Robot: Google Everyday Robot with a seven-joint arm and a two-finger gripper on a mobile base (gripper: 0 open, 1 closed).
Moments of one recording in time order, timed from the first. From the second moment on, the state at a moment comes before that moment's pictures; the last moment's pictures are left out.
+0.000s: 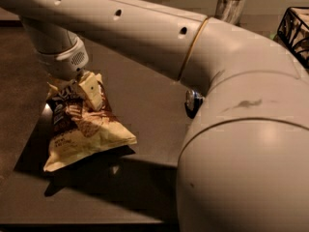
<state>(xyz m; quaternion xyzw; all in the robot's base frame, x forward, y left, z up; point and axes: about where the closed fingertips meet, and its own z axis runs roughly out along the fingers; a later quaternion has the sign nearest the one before) 0.526 0.164 0.876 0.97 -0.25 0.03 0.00</state>
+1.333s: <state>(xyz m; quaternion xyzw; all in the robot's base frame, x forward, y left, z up) 0.626 0.020 0.909 0.92 -0.38 0.05 -0.03</state>
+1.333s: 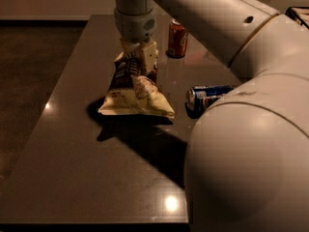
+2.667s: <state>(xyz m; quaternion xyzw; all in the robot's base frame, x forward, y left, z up) 0.625 -0.049 0.907 0.88 -0.47 -0.01 -0.06</state>
